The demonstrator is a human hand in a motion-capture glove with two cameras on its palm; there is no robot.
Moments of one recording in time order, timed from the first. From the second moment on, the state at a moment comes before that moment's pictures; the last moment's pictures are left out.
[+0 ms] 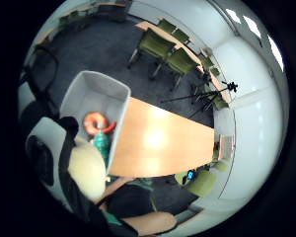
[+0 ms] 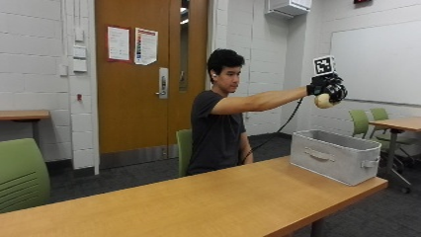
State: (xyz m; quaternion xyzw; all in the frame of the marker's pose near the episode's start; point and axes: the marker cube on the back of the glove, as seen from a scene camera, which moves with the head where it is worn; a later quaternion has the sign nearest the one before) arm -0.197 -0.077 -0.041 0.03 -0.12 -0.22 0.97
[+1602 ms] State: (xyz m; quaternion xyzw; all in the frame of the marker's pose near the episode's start) arm 0.073 -0.015 0.035 0.01 -0.02 0.02 1.00
